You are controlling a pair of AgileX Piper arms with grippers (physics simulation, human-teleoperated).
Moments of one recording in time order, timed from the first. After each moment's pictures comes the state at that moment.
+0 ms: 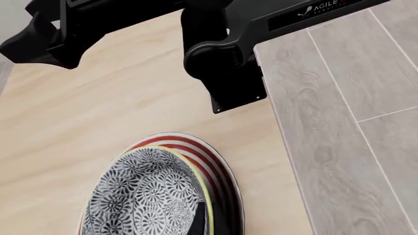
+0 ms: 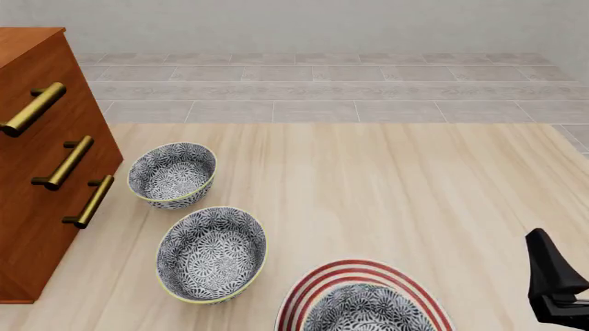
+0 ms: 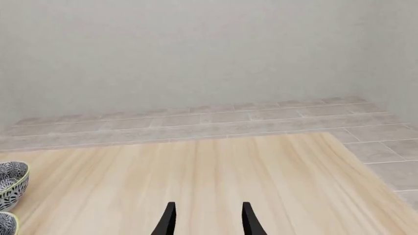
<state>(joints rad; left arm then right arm) -1.48 1.62 -0.51 -0.51 0.43 -0.02 0.00 0.00 -0.02 0.07</state>
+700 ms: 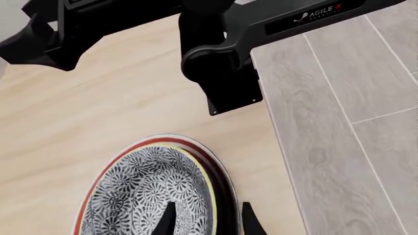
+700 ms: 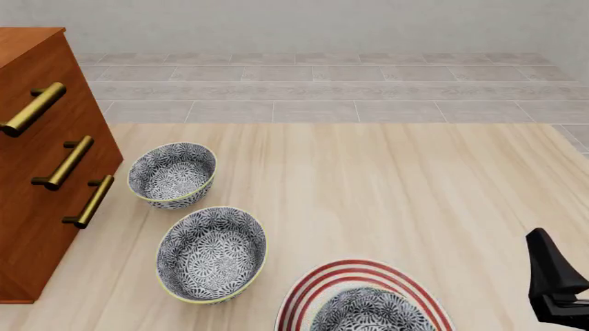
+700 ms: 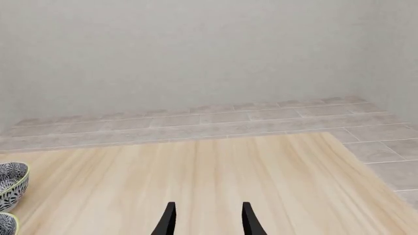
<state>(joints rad) -1.49 1.61 -0.52 -0.48 0.41 -0.02 0.00 0.00 -0.02 0.07</state>
